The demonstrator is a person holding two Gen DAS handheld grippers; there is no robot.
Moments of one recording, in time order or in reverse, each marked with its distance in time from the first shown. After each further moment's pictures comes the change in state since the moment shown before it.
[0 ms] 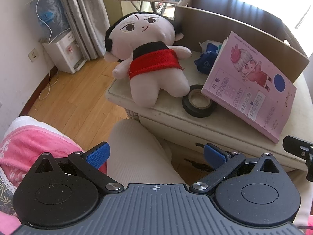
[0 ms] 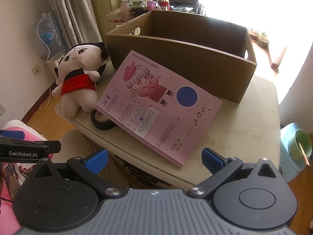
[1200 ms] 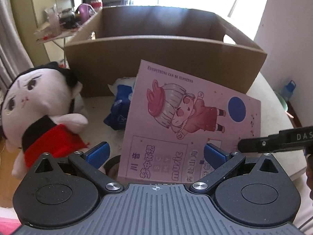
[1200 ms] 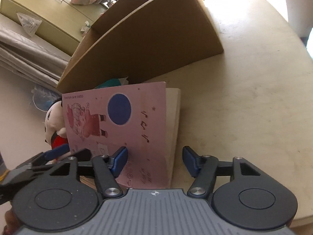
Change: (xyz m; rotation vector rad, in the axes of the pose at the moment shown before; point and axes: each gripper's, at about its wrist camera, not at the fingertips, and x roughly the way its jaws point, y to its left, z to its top) left arm 0.077 -0.088 0.072 0.322 -0.127 -0.315; right arm 0.092 -0.124 -0.029 0.578 0.050 0.348
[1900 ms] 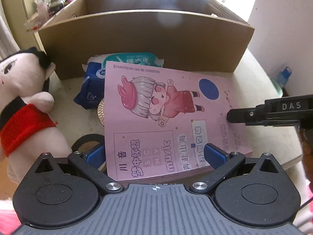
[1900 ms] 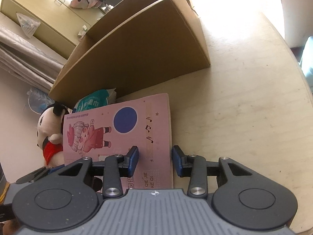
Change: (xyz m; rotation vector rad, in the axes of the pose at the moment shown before) left arm 0.005 -0.037 -0.022 0.027 0.083 -0.007; right arm -0.006 -0.010 0.003 -0.053 -0.062 -0.043
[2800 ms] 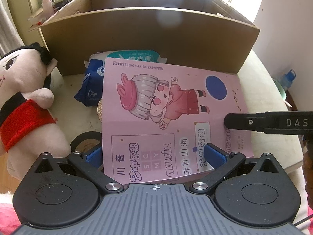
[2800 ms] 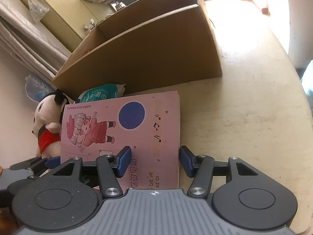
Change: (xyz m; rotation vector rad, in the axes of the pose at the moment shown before) left arm 0.001 -0.004 0.011 -0.048 0.020 0.008; right arm -0.017 0.019 -0.012 -0.136 -0.021 -0.054
